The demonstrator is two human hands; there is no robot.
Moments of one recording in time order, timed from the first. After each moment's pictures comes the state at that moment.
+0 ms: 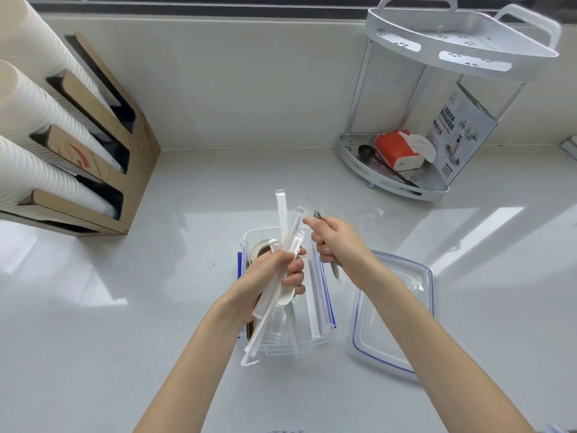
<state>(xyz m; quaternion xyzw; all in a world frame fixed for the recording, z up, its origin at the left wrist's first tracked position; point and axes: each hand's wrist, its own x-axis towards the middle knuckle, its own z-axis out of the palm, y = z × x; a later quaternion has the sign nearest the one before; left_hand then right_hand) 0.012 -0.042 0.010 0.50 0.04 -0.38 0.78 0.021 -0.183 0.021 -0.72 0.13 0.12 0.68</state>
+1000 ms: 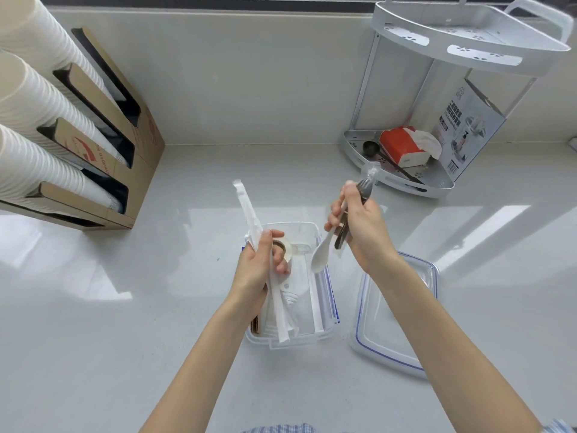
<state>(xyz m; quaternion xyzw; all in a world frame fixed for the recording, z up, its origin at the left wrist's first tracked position) 0.009 -0.038 0.001 0.57 0.09 -0.16 0.80 0.026 -0.182 0.042 -0.60 0.16 -0.04 0.78</state>
